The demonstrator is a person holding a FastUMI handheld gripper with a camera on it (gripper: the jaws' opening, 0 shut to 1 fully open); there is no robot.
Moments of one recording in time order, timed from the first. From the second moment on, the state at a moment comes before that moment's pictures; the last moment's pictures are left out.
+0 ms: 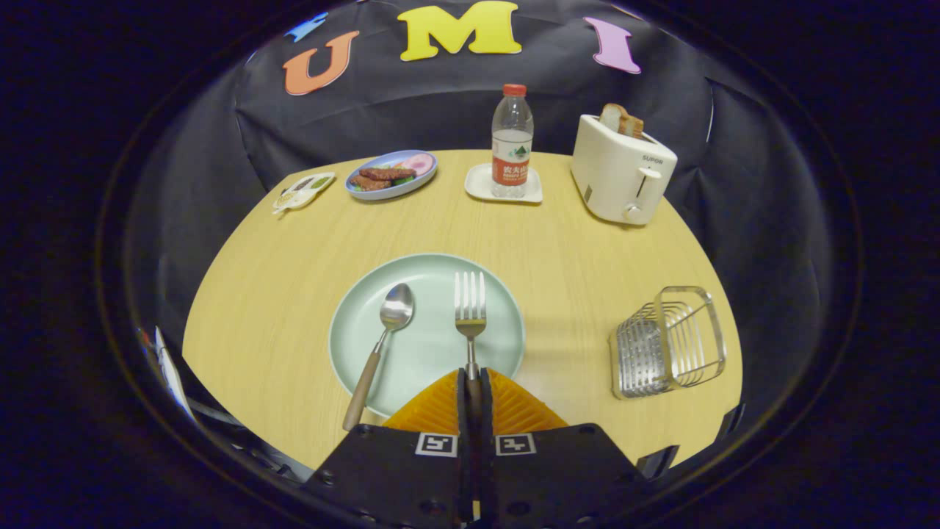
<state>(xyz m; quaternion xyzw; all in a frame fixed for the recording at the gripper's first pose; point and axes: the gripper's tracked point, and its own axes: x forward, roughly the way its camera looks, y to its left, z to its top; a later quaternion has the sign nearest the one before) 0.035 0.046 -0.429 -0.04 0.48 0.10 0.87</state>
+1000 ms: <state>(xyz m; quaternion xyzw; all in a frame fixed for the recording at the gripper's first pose) 0.026 -0.126 -0.378 -0.01 0.48 0.03 0.88</state>
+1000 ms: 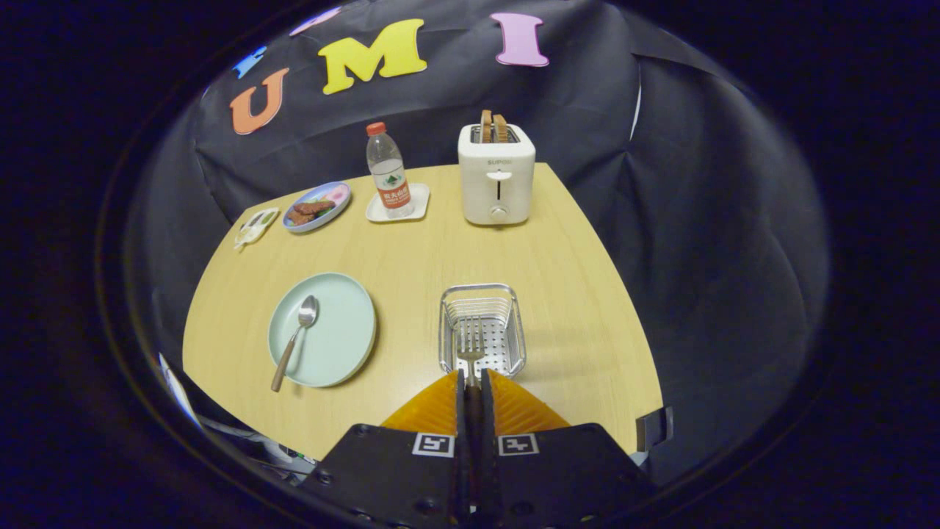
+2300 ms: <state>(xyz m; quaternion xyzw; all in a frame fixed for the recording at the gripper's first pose) 0.035 0.034 -0.383 -0.05 0.44 0.13 0.88</state>
